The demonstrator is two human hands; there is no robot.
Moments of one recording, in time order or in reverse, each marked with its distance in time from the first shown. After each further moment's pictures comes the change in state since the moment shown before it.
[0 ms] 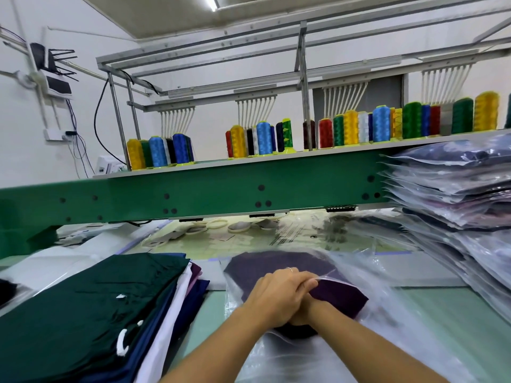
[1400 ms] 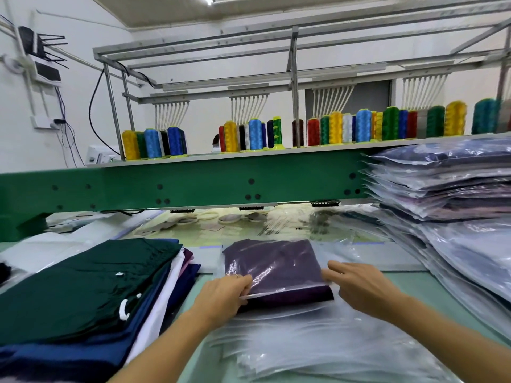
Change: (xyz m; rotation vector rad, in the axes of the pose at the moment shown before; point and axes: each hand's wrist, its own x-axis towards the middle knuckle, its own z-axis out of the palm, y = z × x) left_hand -0.074 -0.055 -0.005 0.236 0.022 -0.046; right_hand -0.140 0.103 -0.030 -0.496 0.572 -0.251
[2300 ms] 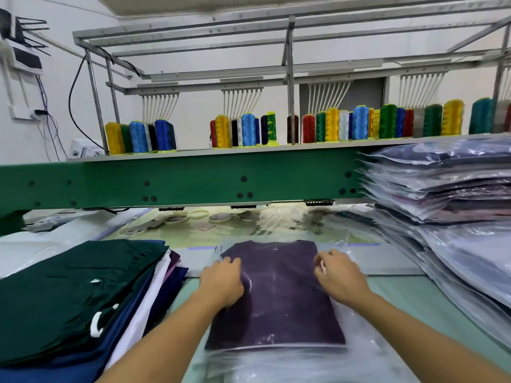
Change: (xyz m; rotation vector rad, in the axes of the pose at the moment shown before) left_hand 0.064 0.007 0.005 0.080 -0.175 -0.309; right_hand 0.052 -0.006 0.033 0.434 -0.092 0.692
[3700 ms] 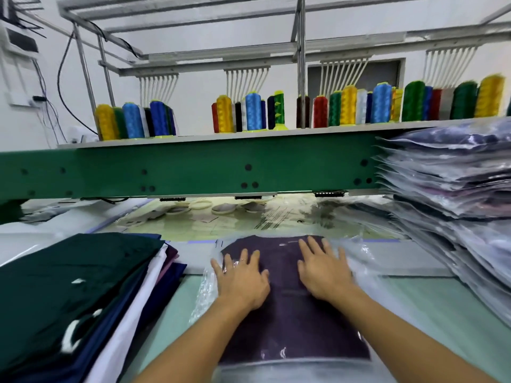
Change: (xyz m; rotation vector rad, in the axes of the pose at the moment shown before) left_hand 0.034 0.034 0.035 -0.120 -0.047 -0.118; right_hand 0.053 -0.033 0.057 -0.208 -0.165 -0.016
